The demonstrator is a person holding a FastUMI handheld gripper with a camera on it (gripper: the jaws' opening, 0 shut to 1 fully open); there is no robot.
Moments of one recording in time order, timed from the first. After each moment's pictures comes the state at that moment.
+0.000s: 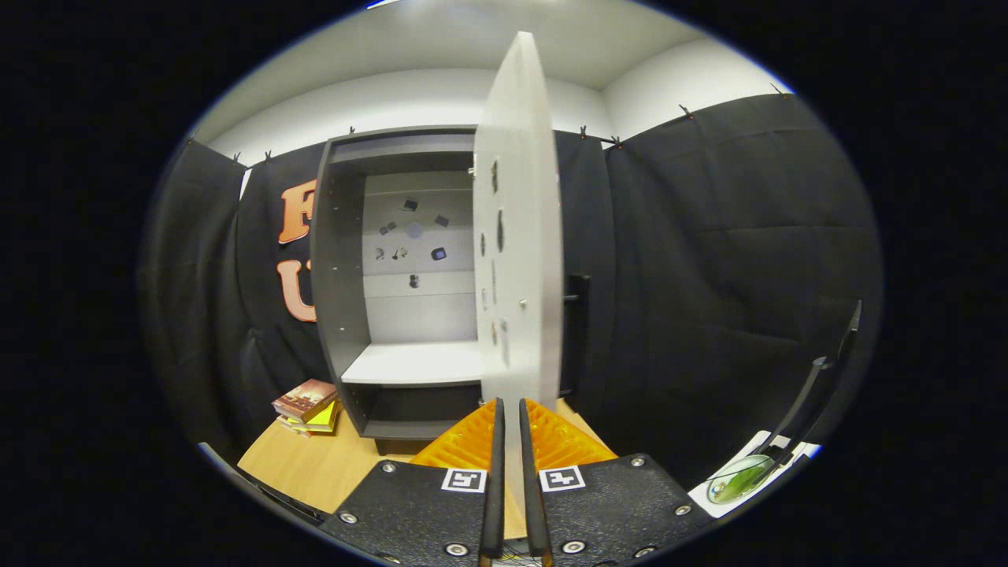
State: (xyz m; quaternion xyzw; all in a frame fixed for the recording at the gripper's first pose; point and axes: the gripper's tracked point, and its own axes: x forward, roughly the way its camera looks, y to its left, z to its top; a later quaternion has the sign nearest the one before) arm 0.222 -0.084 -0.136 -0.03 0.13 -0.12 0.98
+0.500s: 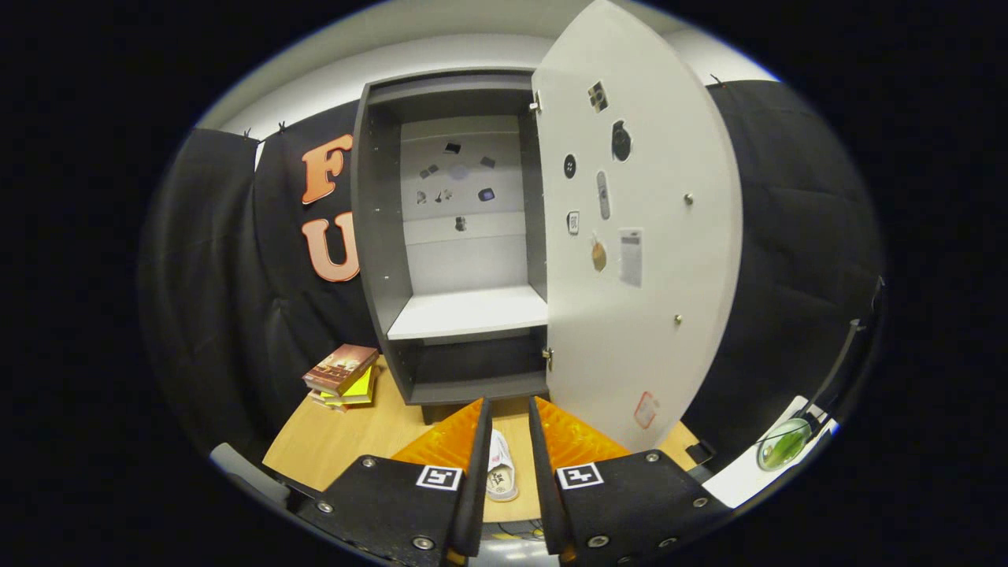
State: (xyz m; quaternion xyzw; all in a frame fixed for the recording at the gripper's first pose) arm 0.203 -0.042 -0.171 0.00 0.22 -0.08 0.97
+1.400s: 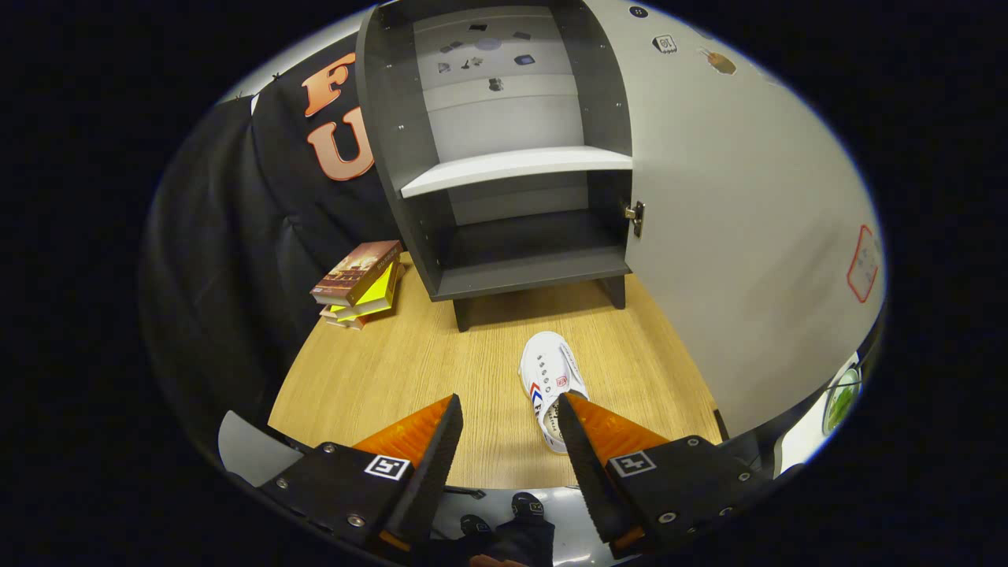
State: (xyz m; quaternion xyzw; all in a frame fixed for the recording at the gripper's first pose) arm 0.158 -0.003 -0.238 0.04 0.41 -0.02 0.91
